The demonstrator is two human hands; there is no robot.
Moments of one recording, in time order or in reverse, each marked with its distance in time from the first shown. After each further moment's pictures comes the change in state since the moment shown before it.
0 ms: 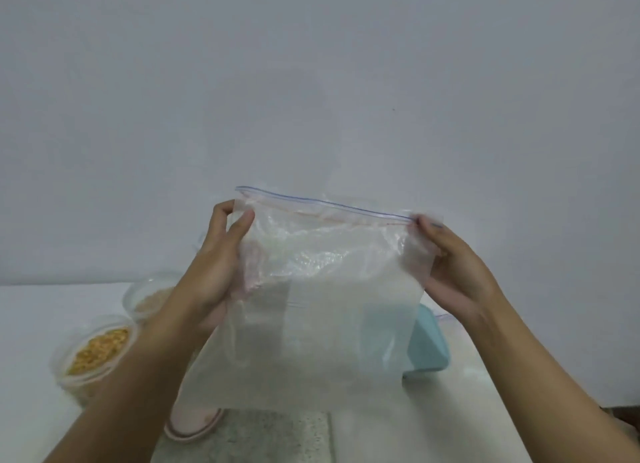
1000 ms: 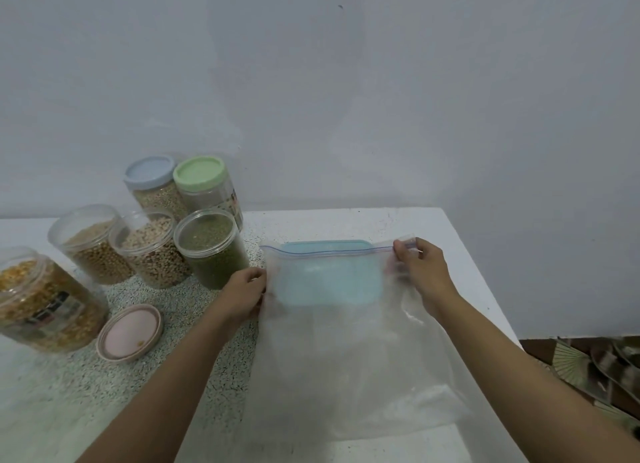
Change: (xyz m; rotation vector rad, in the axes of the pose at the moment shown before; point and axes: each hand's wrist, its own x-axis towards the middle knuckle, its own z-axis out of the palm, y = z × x) left_hand -0.021 -0.190 0.081 0.302 0.026 -0.554; right_hand -0.011 0.059 -0.169 -0.769 0.441 0.097
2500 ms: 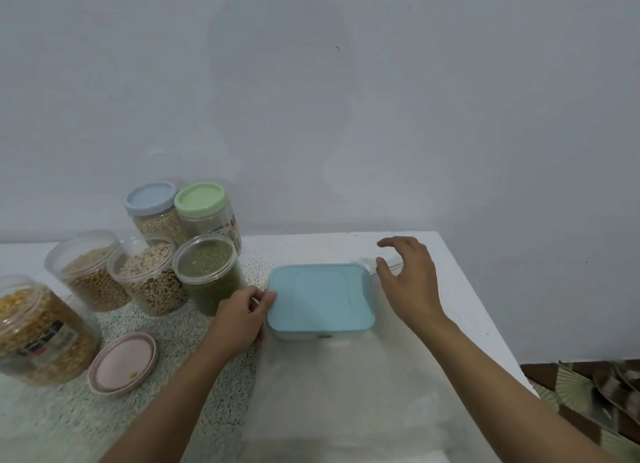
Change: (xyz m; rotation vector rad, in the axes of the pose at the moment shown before) left_hand -0.008 0.008 -0.007 0.436 0.107 0.274; right_hand -0.018 -0.031 0.021 -0.488 0.107 -0.532
